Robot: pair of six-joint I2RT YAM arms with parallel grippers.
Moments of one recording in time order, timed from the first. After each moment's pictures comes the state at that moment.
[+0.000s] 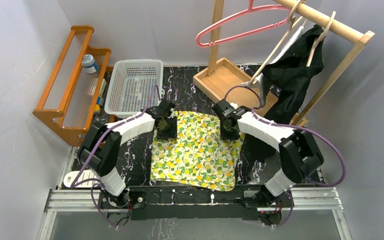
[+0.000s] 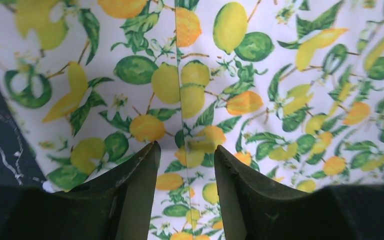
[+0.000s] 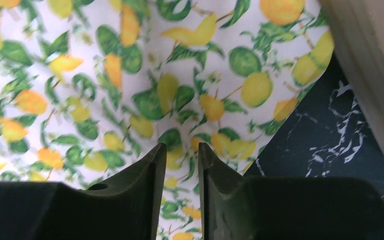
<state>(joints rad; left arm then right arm) -0.55 1.64 1.02 -0.55 0.00 -0.54 0.68 1.54 1.05 -0.80 0.23 0.61</state>
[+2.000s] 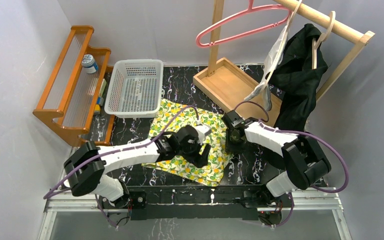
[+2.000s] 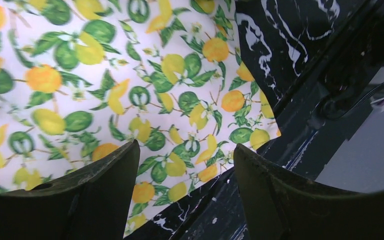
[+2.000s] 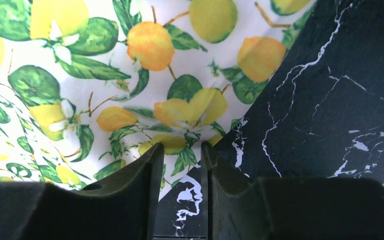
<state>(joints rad) -1.01 1.42 0.87 -0.24 0.13 -0.39 0.59 1.48 0.82 -0.68 0.08 0.63</state>
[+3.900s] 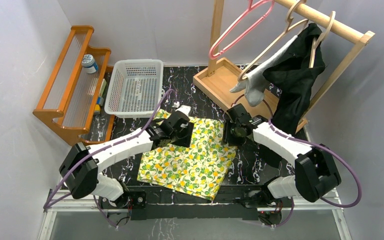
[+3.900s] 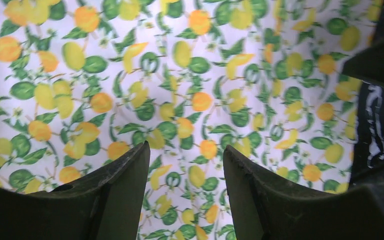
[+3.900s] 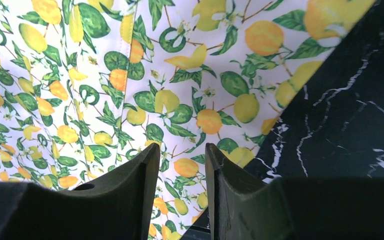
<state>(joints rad) -0.93 1.41 0.99 -0.47 -0.20 -0.49 0.56 1.34 0.86 -0.64 -0.02 0.62</state>
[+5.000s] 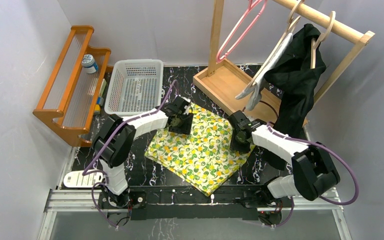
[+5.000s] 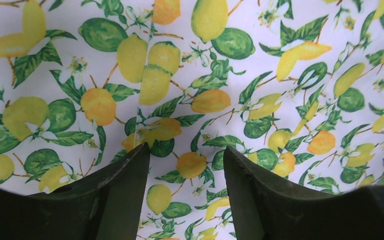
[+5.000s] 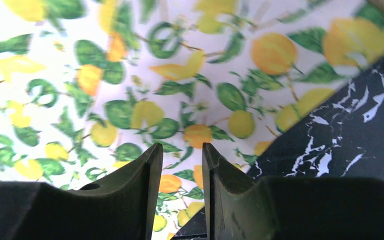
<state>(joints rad) -0.67 1.81 1.14 -0.43 -0.04 -0.41 0.56 1.37 0.77 -0.73 0.18 0.75</state>
